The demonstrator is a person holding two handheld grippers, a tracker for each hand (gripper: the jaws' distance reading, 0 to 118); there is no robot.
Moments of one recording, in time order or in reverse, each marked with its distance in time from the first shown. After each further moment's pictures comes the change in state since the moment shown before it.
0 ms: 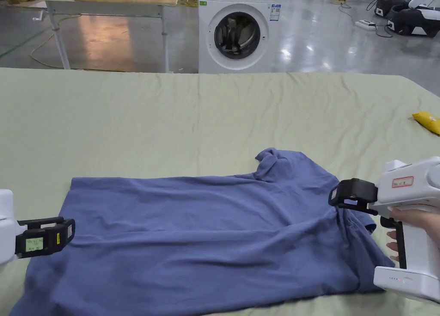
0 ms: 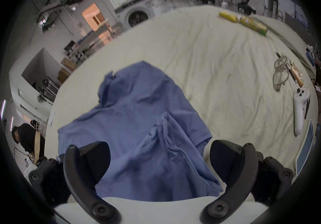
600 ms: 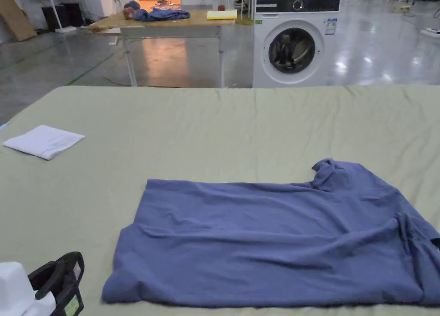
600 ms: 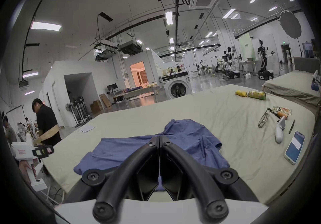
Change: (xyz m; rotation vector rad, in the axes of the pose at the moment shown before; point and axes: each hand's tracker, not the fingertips) left arm 0.038 -0.094 0.171 0.282 0.175 0.094; right arm -0.038 -0.181 0.178 0.641 0.258 0.244
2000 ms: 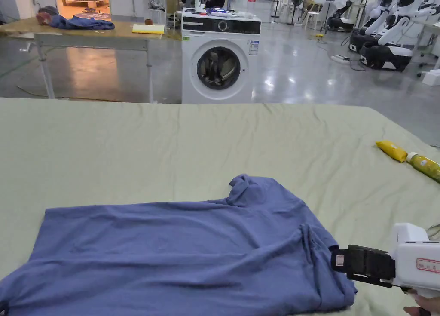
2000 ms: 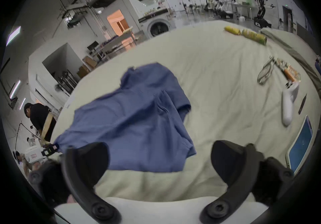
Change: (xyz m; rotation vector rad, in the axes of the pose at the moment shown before) left arm 0.024 -0.003 -0.116 -0.390 -0.043 -0.152; right arm 0.155 0.003 -0.133 -0.636 -0.061 -0.173
